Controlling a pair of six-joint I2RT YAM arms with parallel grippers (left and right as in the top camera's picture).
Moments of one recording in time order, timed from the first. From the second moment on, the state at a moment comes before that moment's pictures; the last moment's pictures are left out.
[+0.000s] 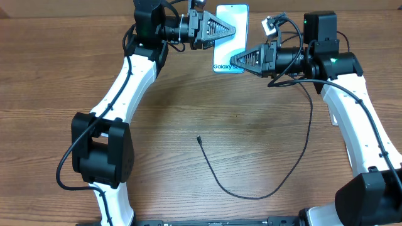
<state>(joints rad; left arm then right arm) -0.27 2.03 1.69 0.42 1.41 -1.33 0.11 1.66 1.50 -0.62 -1.19 0.46</state>
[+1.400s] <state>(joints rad) -0.32 2.03 1.57 -0.80 1.15 -0.82 -0.06 1.66 1.50 -1.06 -0.84 0.30</state>
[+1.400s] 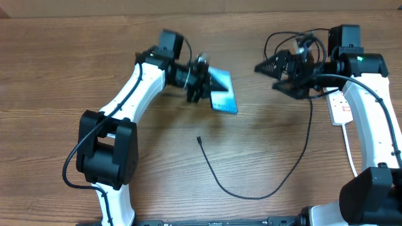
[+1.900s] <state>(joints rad) -0.37 2.03 1.56 -1.61 1.09 -0.70 -0.06 1.66 1.50 -1.21 -0.44 0.28</state>
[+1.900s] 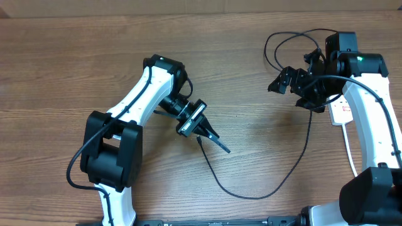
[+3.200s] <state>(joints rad) -0.41 2.03 1.56 -1.68 1.49 -0.55 -0.05 1.66 1.50 -1.21 -0.42 0.28</state>
